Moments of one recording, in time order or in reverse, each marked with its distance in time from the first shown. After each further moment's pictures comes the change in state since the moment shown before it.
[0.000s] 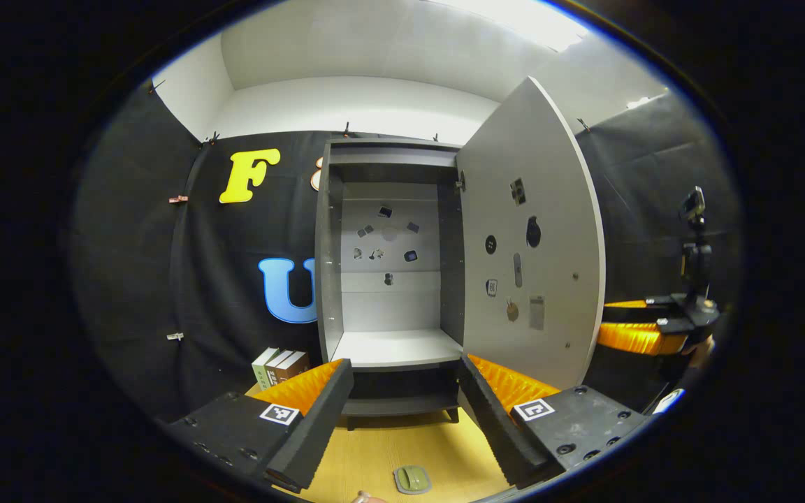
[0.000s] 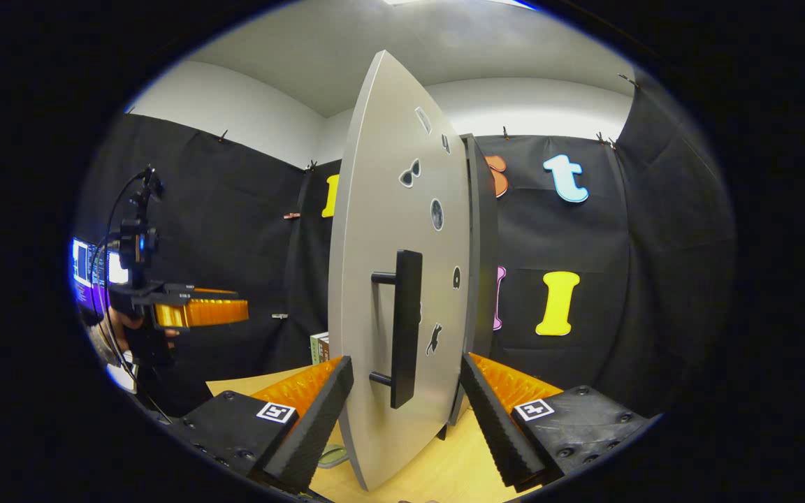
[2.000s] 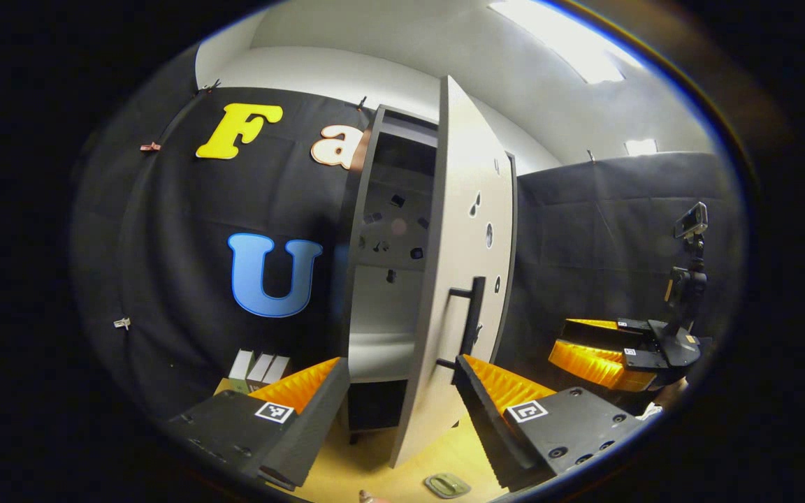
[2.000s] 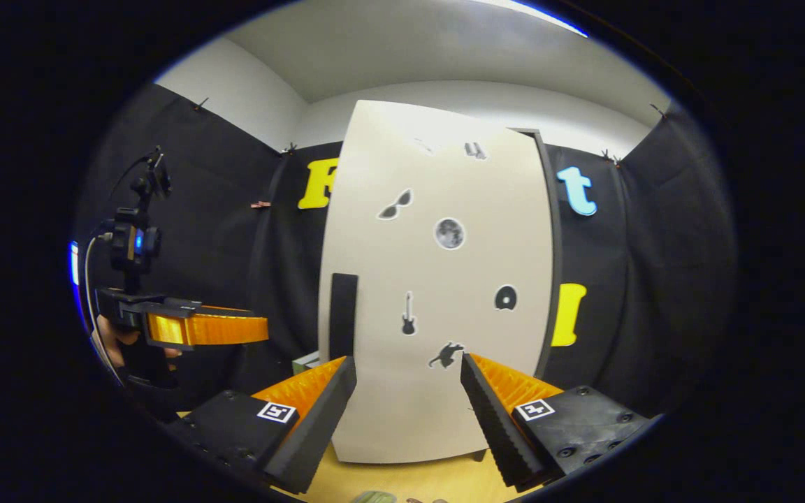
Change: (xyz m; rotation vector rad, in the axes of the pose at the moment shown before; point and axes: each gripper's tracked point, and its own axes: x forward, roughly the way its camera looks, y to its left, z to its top) left arm 0.099 0.143 -0.010 -0.128 0.021 -0.238; right arm 0.159 0.114 -0.002 -0.071 -0.024 -0.284
